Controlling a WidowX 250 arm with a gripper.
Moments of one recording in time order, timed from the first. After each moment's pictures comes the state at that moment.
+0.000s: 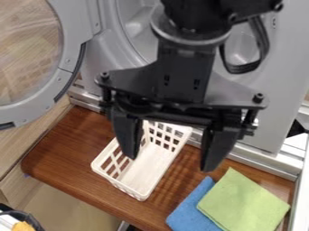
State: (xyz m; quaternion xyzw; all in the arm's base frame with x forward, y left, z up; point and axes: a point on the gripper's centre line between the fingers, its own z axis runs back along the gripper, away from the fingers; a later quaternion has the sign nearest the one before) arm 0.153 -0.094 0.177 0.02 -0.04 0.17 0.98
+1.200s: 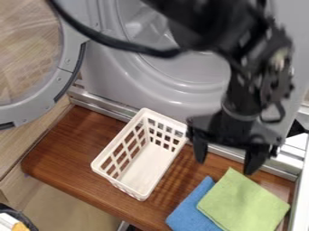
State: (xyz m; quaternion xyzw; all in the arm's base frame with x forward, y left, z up) arm 0.265 -0.121 0.045 0.01 -0.10 0.09 0.99
